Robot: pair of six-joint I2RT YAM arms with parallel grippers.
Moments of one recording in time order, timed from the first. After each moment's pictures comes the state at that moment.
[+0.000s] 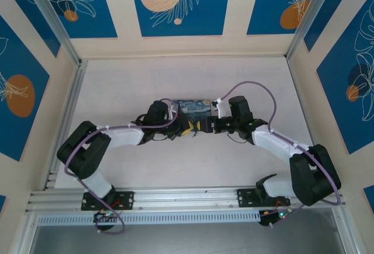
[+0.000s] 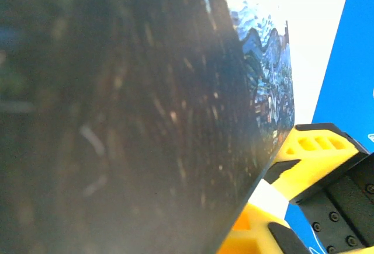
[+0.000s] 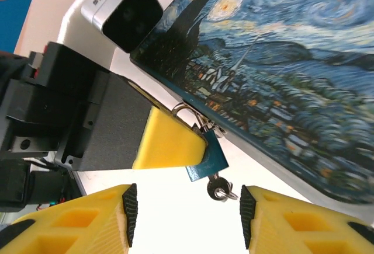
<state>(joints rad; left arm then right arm) -0.67 1.65 0.76 0.29 0.56 -1.22 0.42 1.29 0.65 -0.07 -0.66 0.42</state>
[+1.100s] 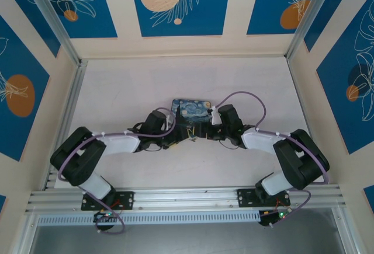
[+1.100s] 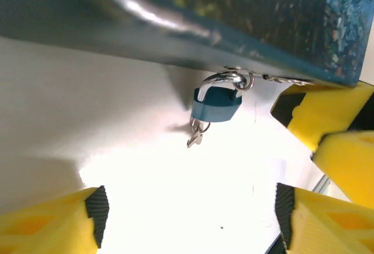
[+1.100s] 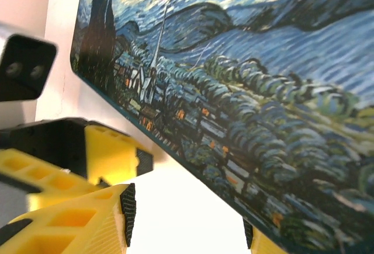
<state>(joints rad) -0.70 1.54 0.64 0.13 0.41 -1.00 0.51 1.47 0.58 0.14 -0.51 0.66</state>
